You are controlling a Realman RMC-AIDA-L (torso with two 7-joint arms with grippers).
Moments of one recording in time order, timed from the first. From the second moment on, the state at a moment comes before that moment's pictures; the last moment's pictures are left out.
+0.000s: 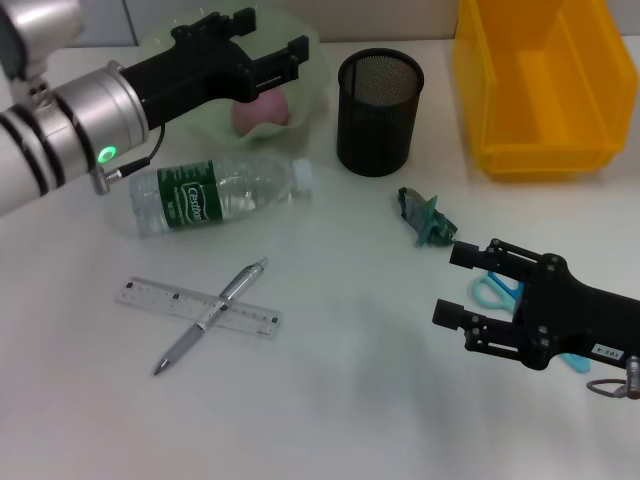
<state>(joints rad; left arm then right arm) -0.47 -2.07 1.40 0.77 1.14 0.87 -1.28 0.39 2.08 -0.51 -0.32 -1.97 -1.75 0.93</state>
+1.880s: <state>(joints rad) -0.40 -2.04 1.31 0.65 1.48 1.49 -1.28 0.49 2.08 -0.52 -0.65 -2.00 -1.49 1.60</state>
